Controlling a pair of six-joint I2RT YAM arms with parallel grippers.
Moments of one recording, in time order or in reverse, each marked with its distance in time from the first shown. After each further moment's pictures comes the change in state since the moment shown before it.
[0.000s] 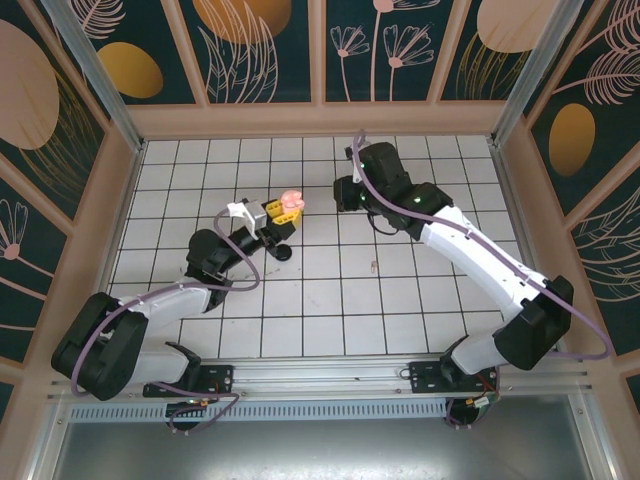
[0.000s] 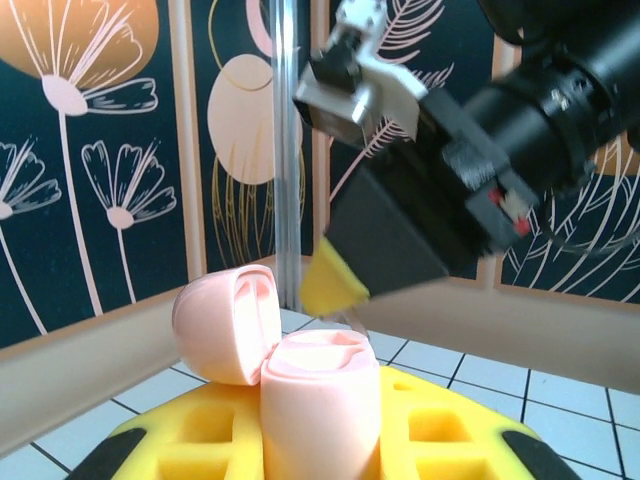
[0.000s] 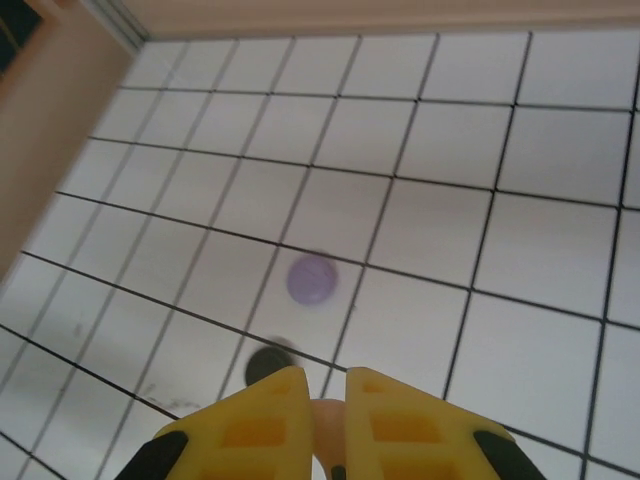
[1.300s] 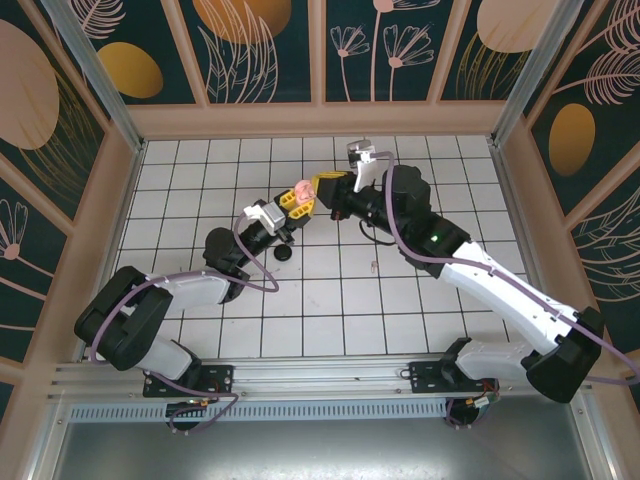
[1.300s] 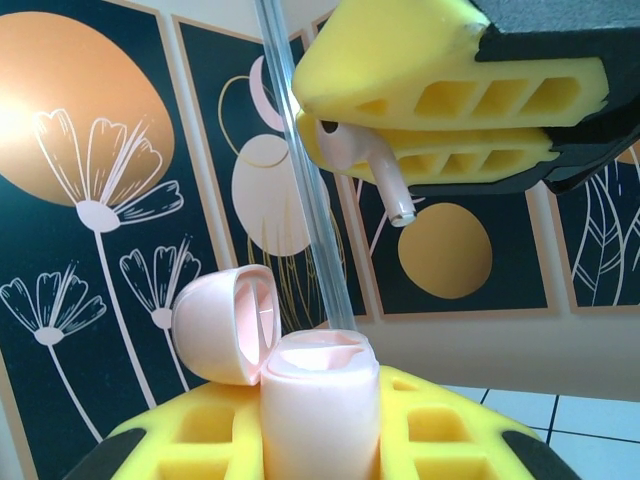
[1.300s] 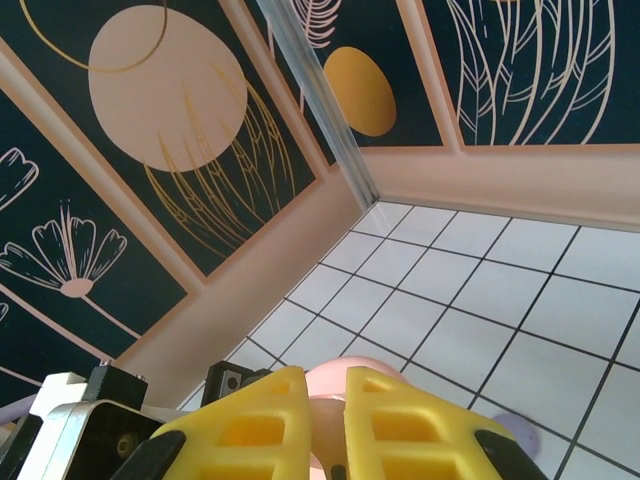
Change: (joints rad) left arm -0.090 0.181 0.095 0.212 -0.118 0.193; right arm 0.109 -0.226 -0.254 0.532 -0.136 0.011
